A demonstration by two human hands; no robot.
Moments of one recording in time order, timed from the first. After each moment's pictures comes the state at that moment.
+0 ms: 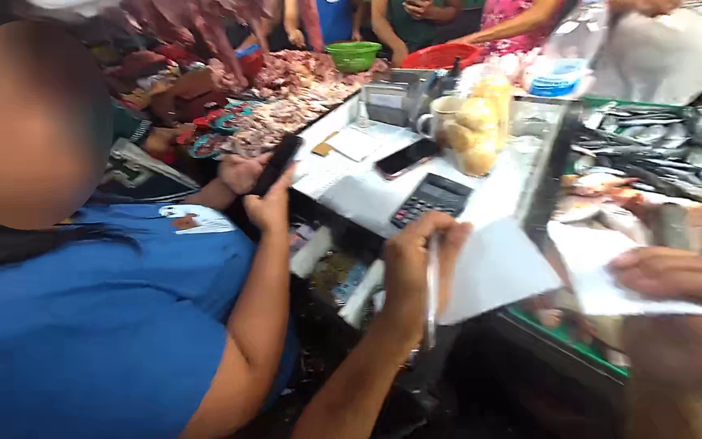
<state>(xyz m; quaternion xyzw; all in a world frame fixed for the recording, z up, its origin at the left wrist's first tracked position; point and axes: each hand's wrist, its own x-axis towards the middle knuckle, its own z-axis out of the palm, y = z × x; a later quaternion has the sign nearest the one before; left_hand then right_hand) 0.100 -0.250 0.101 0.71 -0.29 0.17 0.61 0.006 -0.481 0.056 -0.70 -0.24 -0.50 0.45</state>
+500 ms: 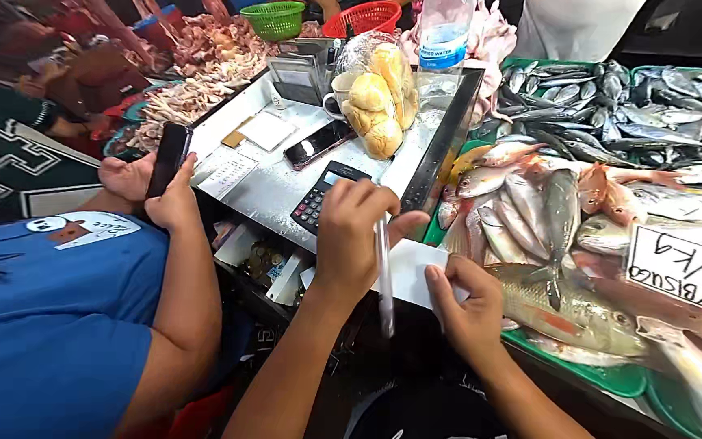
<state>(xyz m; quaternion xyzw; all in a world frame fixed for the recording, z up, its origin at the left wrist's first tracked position) 0.111 -0.355 0.106 0.78 -0.43 0.24 0.38 0.010 -0.482 0.001 -0.71 -0.03 -0.42 0.57</state>
